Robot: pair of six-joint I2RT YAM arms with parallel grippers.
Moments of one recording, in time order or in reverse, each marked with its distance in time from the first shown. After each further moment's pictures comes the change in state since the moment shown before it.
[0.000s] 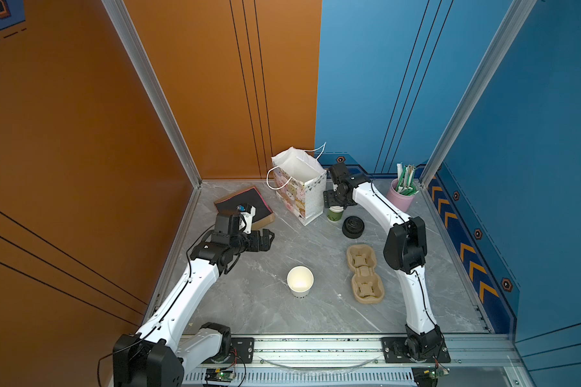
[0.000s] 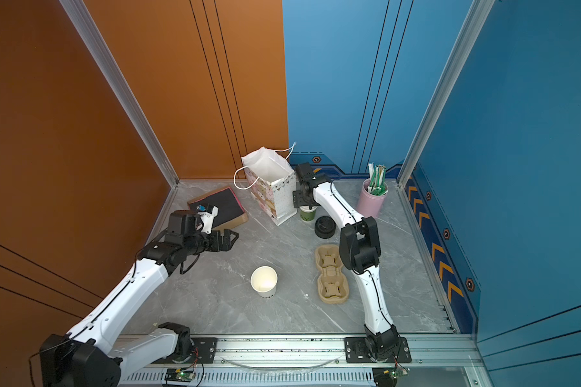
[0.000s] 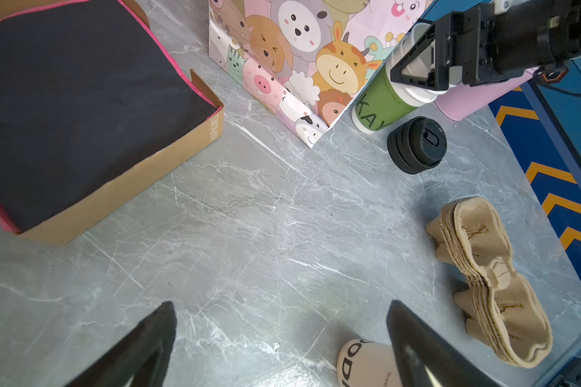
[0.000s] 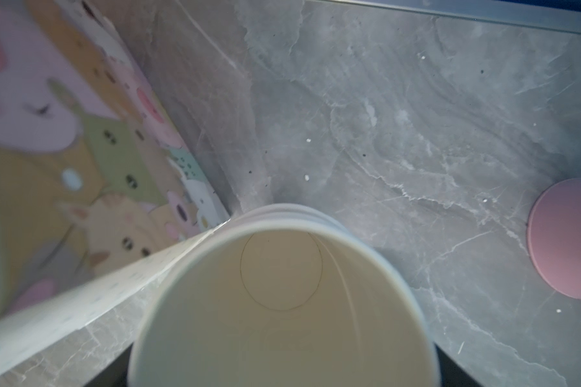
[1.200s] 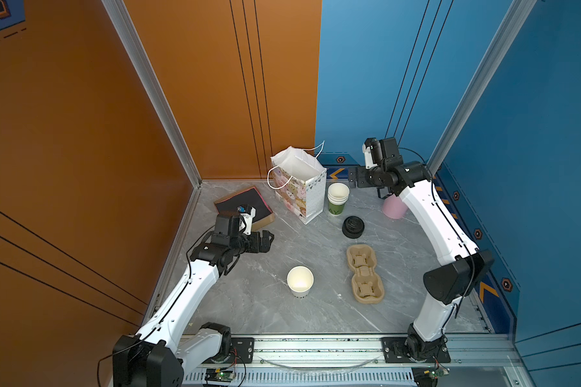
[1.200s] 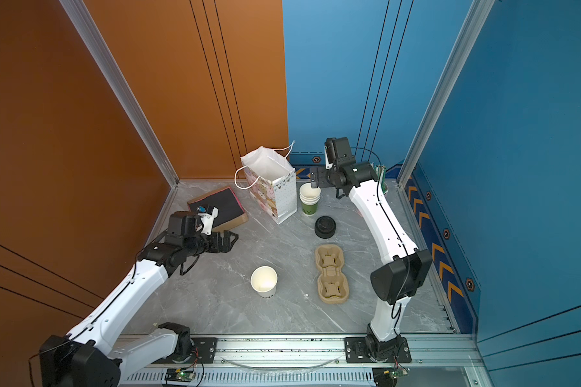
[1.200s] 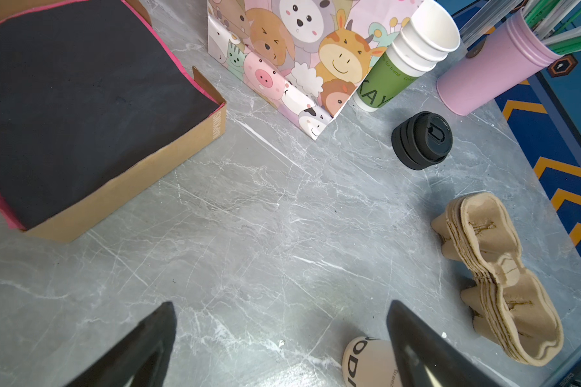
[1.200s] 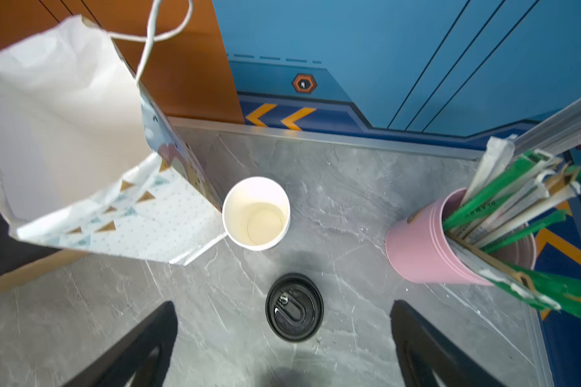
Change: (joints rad) left arm 0.000 -0.008 -0.013 0.000 -0.008 0.018; right arm -0.064 -0.557 -0.264 -0.010 -0.026 -0.111
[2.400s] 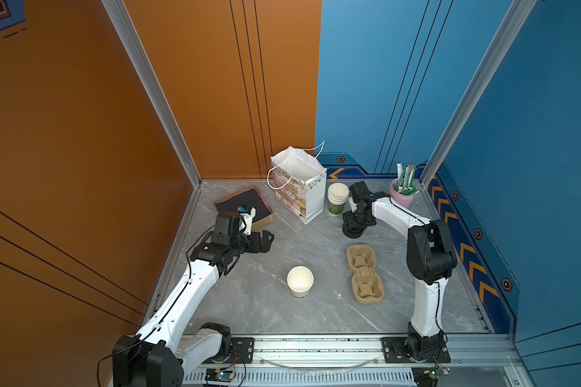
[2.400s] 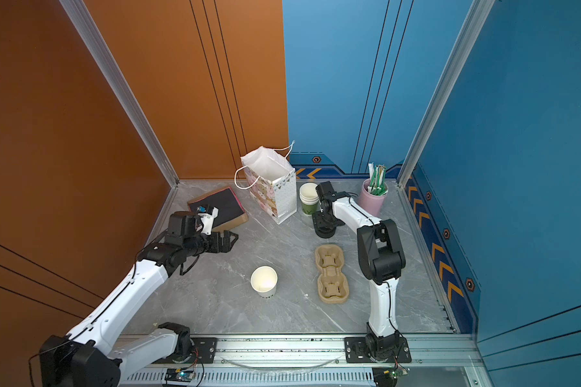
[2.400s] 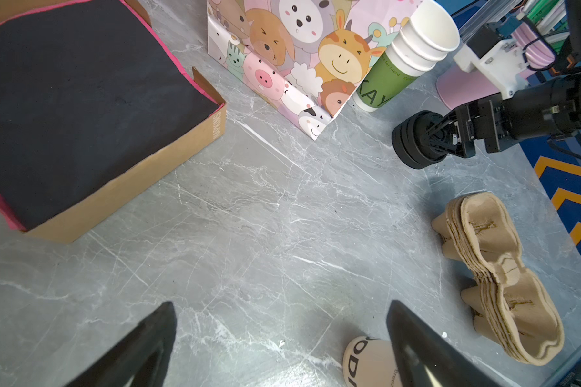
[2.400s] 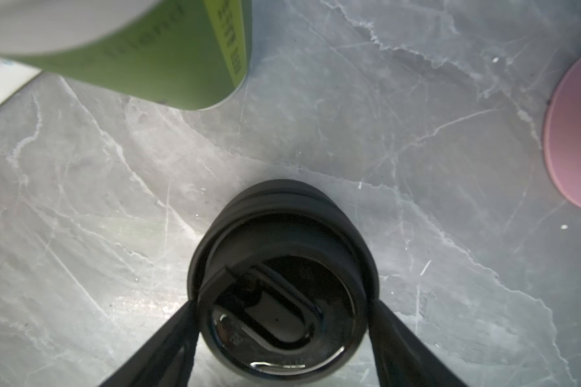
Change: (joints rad) left arm 0.000 0.000 0.000 0.000 0.000 0.000; right arm -0.034 0.277 -0.362 0.192 -0.049 -0.023
